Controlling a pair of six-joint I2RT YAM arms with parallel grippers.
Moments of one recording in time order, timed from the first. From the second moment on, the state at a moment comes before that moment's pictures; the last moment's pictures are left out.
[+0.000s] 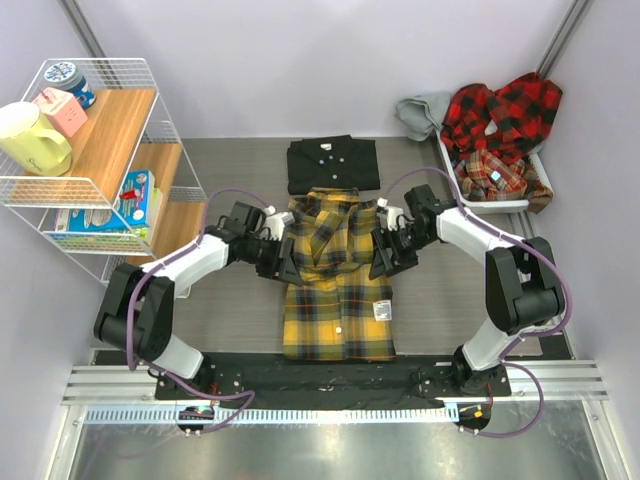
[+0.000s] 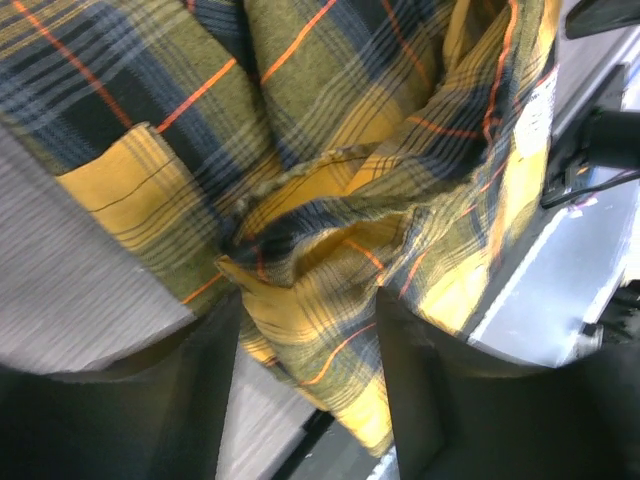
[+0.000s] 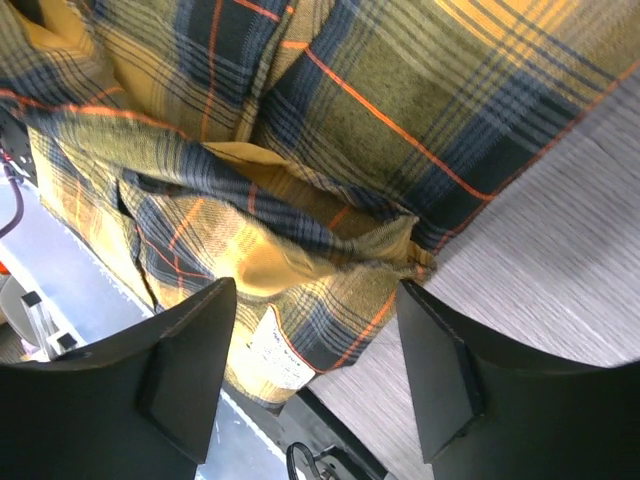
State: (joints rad) left arm -0.38 1.52 0.87 -0.43 0.69 -0.17; right arm 0.28 1.65 1.06 -0.74 -0.63 -0.05
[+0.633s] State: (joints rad) left arm -0.36 1.53 0.90 -0.42 0.66 -0.17; right arm 0.29 1.67 1.11 -0.68 -0.67 -0.03
